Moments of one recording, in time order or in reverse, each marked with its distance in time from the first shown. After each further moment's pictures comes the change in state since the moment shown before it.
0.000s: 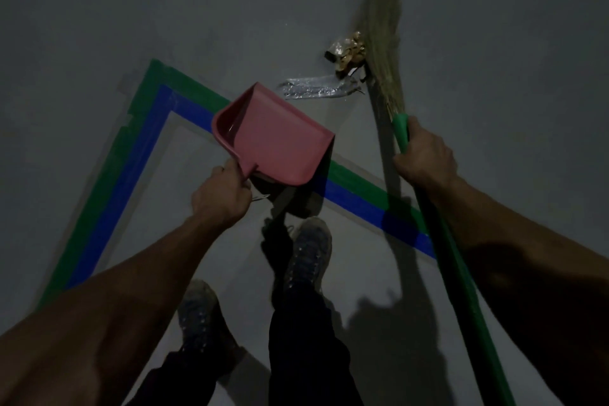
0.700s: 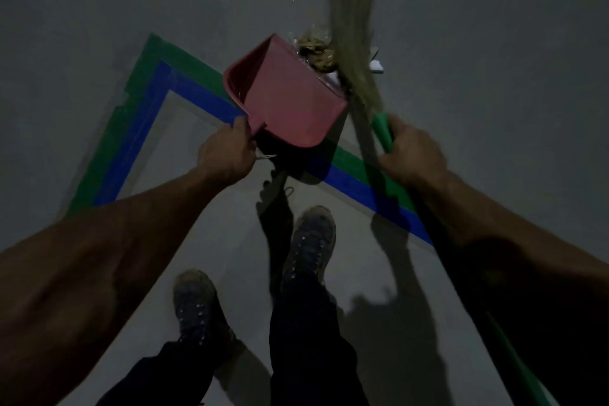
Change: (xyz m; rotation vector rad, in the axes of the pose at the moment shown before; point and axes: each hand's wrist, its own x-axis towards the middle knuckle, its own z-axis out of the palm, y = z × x) left_hand 0.047 -0.001 0.009 0.046 0.058 0.121; right_hand -0.018 -0.013 0.036 -0.001 -0.061 -0.151
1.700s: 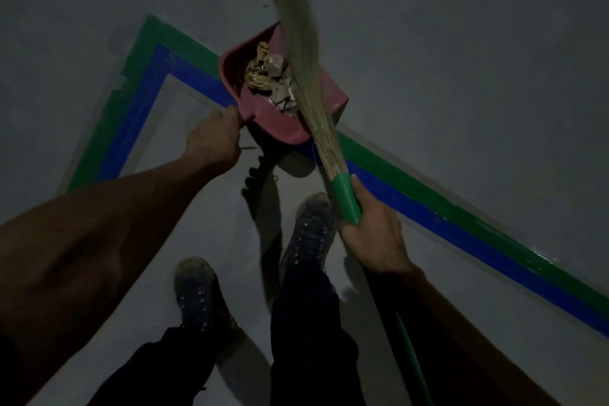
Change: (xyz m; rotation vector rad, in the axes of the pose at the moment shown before) left_hand -0.004 -0.033 0.004 0.120 -0.022 0.028; right_hand -0.121 -0.014 0.090 0.329 -0.043 0.019
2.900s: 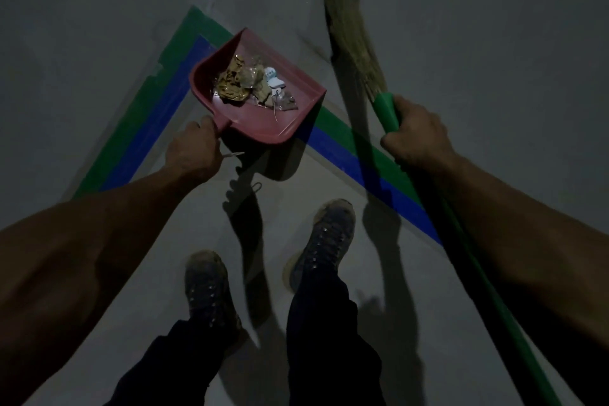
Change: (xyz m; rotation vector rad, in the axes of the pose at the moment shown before) left_hand -0.031 -0.080 -0.003 -0.109 0.037 -0.171; right_hand 0.115 -0.079 -0.059 -0.260 0.028 -0.083
